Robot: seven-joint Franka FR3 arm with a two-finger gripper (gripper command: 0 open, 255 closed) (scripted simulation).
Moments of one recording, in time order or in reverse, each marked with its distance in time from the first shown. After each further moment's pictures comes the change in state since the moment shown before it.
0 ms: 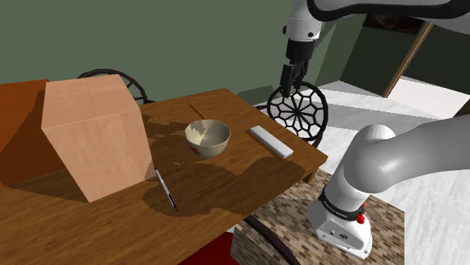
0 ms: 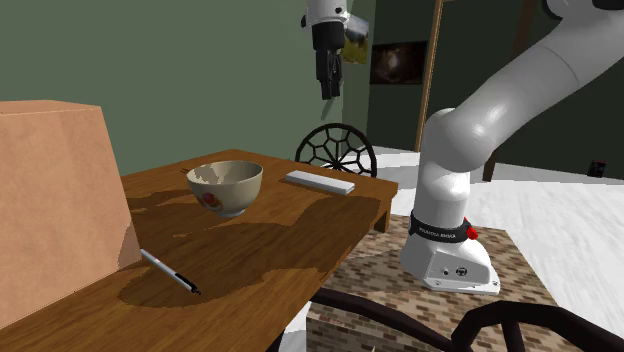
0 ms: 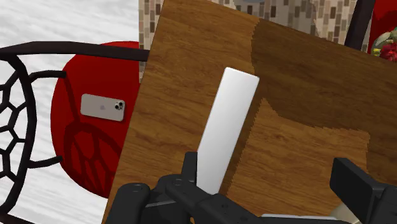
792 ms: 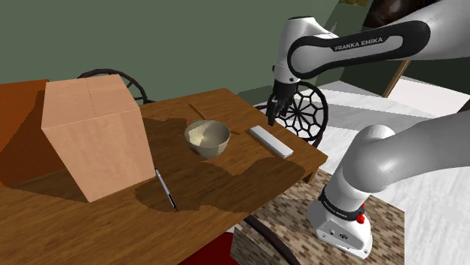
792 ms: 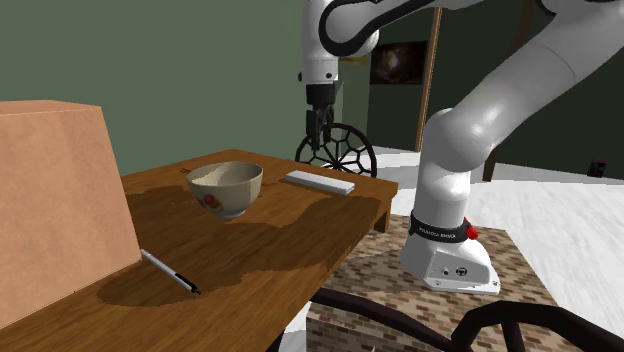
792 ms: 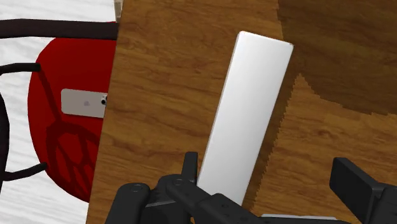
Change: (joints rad) arm -0.028 0.058 -0.033 -0.305 -0.020 0.415 0.046
